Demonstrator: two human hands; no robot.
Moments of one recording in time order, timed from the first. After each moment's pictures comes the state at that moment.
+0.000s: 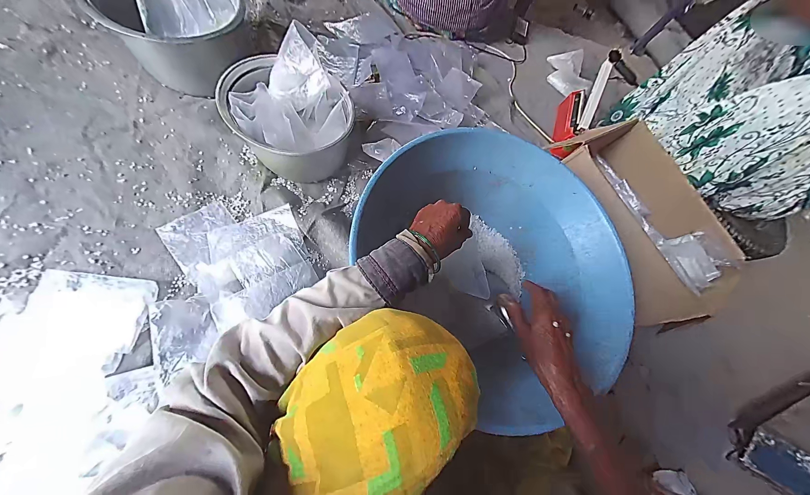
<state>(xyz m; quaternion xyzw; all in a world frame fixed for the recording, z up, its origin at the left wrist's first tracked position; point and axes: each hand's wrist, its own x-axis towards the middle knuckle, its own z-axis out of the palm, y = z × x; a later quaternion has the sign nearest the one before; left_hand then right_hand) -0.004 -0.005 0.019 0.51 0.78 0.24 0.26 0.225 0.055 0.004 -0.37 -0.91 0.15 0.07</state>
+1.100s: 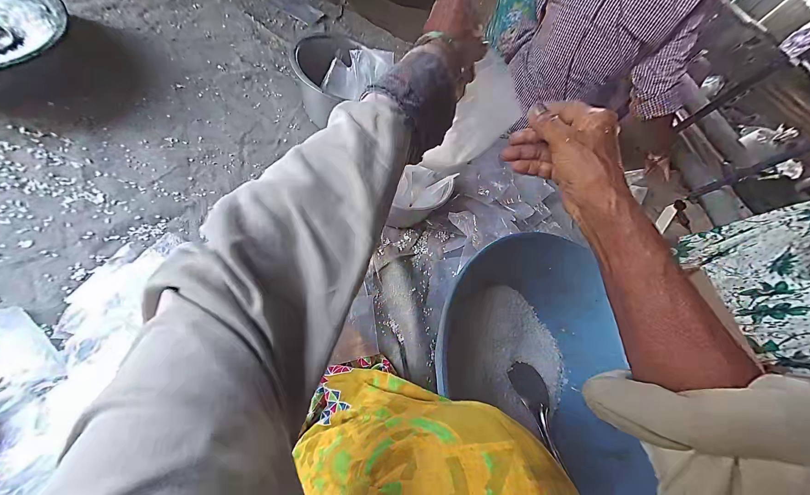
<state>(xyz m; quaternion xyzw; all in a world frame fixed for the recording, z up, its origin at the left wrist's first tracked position) -0.259 -0.104 0.145 0.25 0.82 0.51 0.04 -0.091 0.010 0.153 -0.12 -0.89 0.43 0.14</state>
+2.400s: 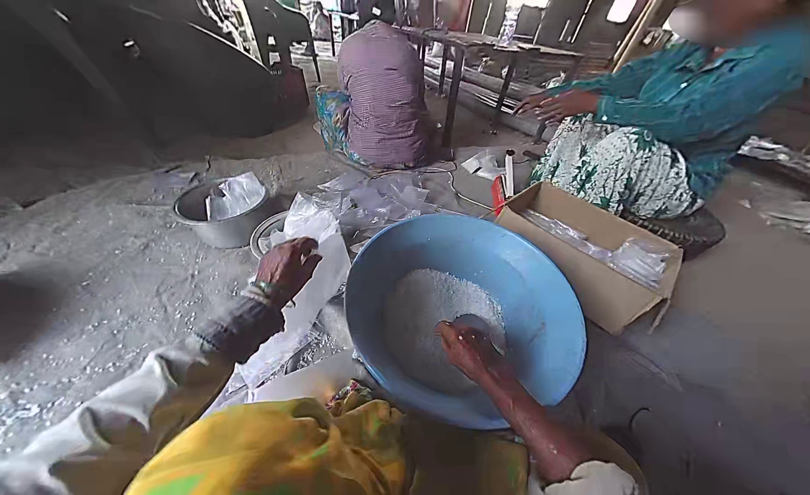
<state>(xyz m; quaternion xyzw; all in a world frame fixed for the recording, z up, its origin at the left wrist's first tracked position) -0.083 -0.163 0.054 0.44 0.86 0.26 -0.04 0.199 0.018 -0.003 -0.23 -0.95 0.18 -0.06</state>
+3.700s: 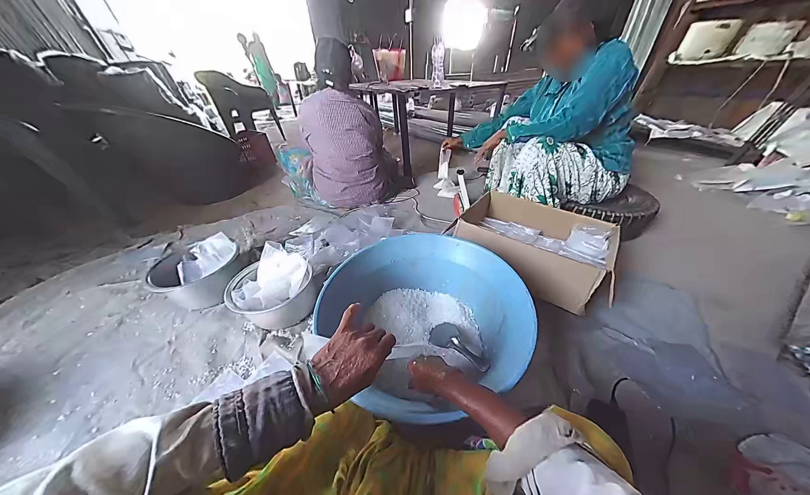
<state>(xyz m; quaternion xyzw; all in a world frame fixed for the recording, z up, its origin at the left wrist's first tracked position) 0.096 -0.138 0.068 0.77 0.60 0.11 -0.18 0.205 0.008 -0.028 -0.22 -0.93 0.22 -0.22</state>
